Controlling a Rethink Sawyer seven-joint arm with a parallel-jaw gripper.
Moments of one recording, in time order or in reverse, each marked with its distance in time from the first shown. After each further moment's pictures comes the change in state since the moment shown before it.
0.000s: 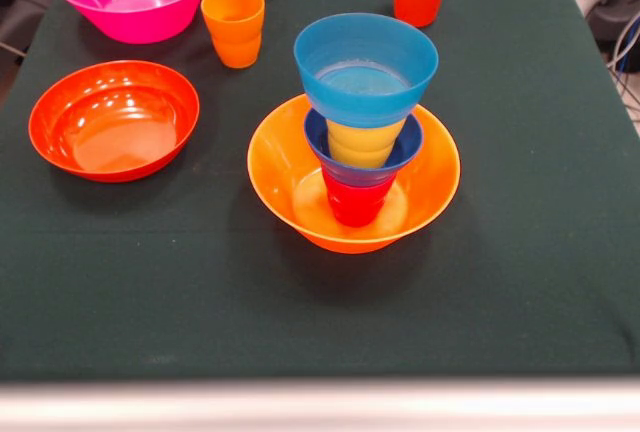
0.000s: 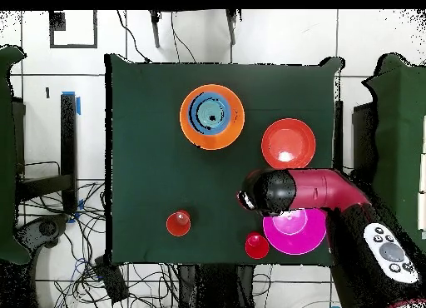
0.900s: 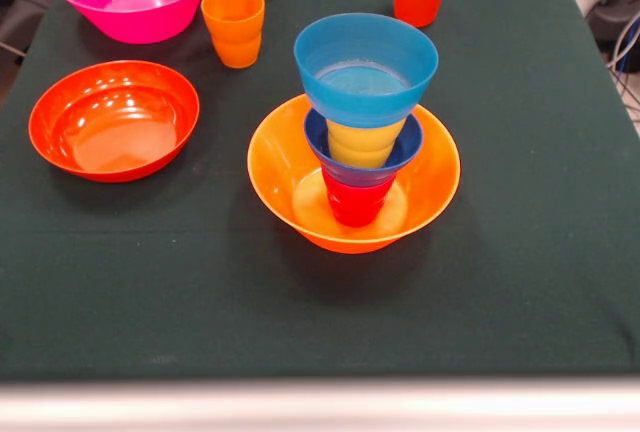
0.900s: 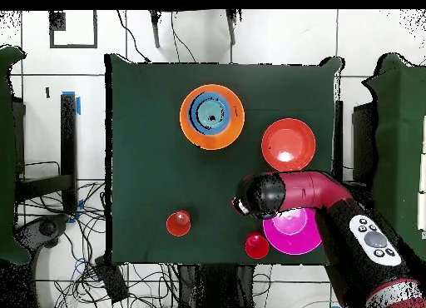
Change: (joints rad) arm 0.009 0.090 0.000 -0.004 -0.059 -0.013 0.000
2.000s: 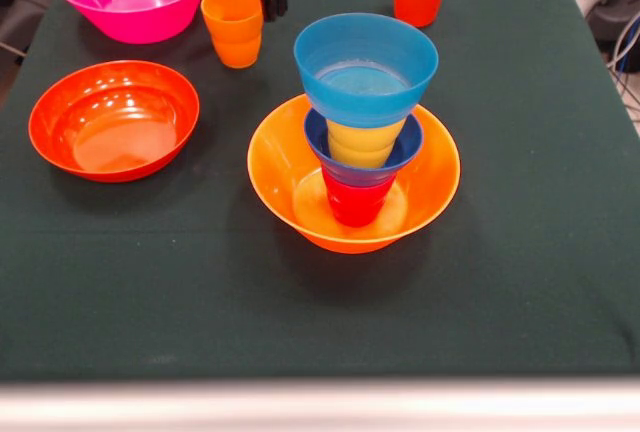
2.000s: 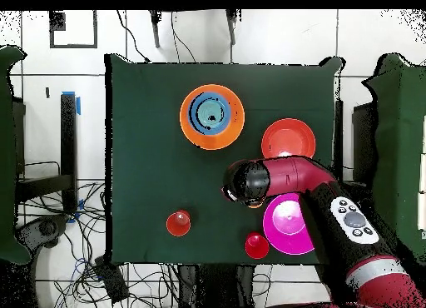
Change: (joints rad) arm 0.075 0.051 -0.001 -0.080 -0.004 -0.023 0.000
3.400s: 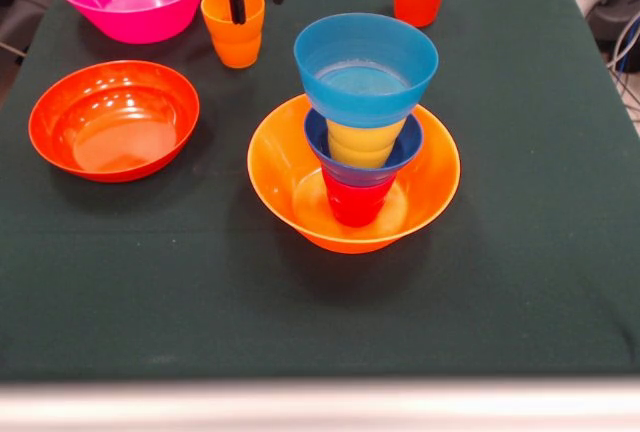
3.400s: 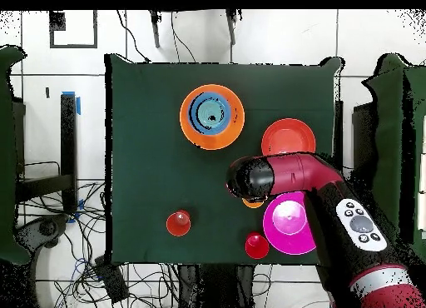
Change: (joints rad) arm 0.004 -0.055 -0.009 -0.009 0.000 -0.003 0.000
